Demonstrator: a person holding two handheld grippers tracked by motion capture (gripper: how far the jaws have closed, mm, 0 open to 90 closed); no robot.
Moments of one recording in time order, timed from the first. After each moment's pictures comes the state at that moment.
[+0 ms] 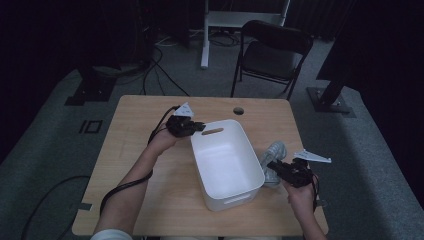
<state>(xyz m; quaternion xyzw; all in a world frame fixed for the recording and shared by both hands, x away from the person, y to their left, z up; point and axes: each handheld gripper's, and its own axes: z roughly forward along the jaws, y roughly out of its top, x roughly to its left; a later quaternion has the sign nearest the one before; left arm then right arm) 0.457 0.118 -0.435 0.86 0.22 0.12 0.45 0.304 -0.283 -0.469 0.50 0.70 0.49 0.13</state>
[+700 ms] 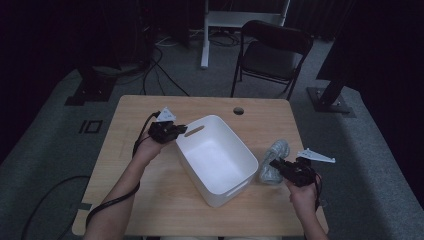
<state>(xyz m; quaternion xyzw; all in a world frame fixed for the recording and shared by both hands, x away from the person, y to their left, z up) 0.426 0.161 -0.434 0.82 0.32 0.19 0.43 0.302 -0.287 -0.462 0.50 0.69 0.50 0.14</state>
